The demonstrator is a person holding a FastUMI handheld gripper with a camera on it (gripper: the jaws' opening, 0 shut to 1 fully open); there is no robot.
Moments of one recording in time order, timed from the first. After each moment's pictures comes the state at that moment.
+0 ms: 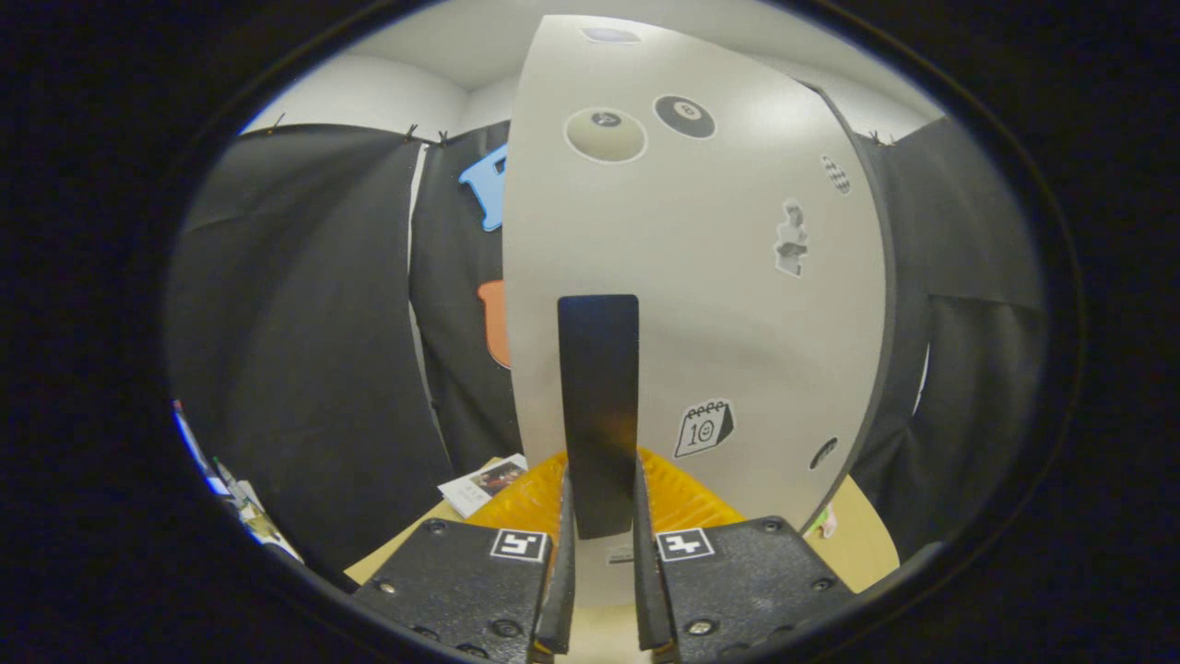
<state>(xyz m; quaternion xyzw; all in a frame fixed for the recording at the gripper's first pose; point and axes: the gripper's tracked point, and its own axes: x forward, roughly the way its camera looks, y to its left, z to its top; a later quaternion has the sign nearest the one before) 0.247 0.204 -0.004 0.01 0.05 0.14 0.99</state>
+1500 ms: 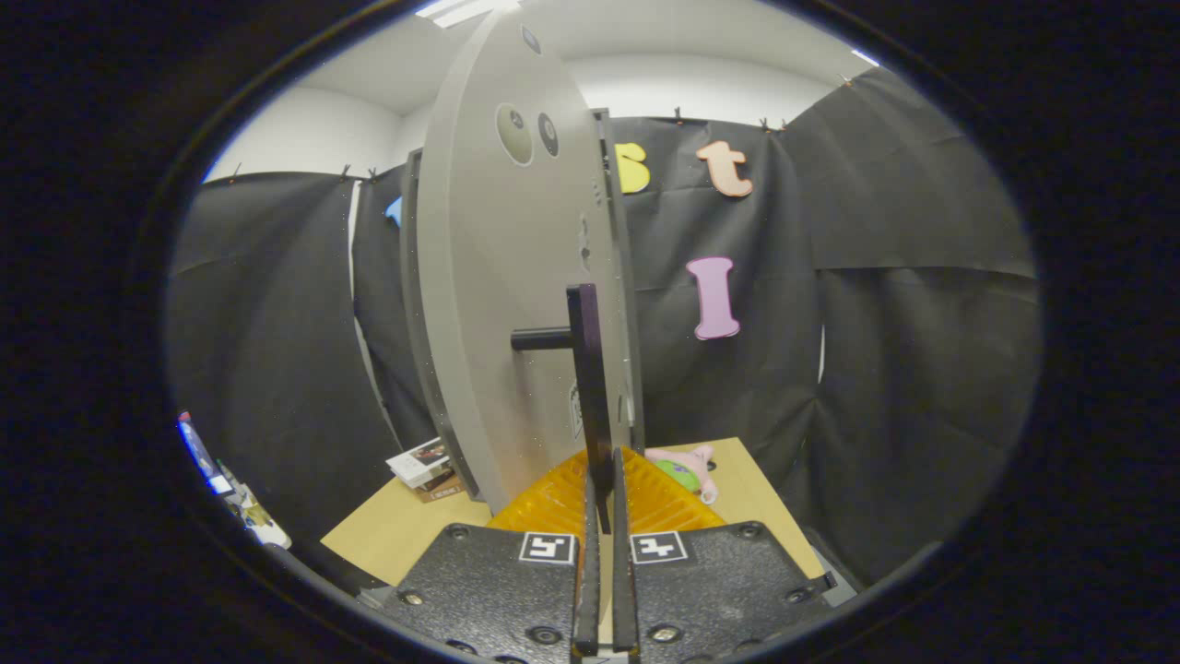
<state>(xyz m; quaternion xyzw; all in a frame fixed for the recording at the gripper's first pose) 0.123 -0.097 -0.035 0.05 0.05 0.05 1.00</state>
